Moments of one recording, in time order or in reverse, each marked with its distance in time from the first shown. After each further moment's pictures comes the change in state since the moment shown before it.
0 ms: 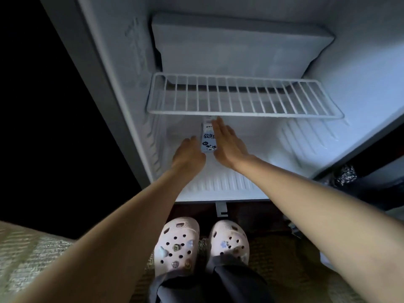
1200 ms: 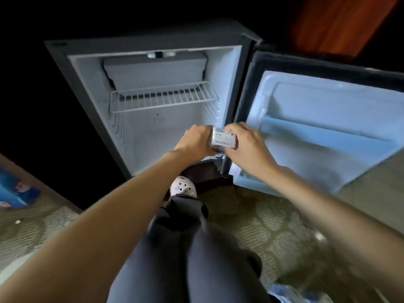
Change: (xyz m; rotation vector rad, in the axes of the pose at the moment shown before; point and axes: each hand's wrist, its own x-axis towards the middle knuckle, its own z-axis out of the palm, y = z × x) left_hand -0.243 0.143 -0.044 0.070 -0.136 0.546; right_hand -0.331 0.032 -0.147 0.238 0.475 0.061
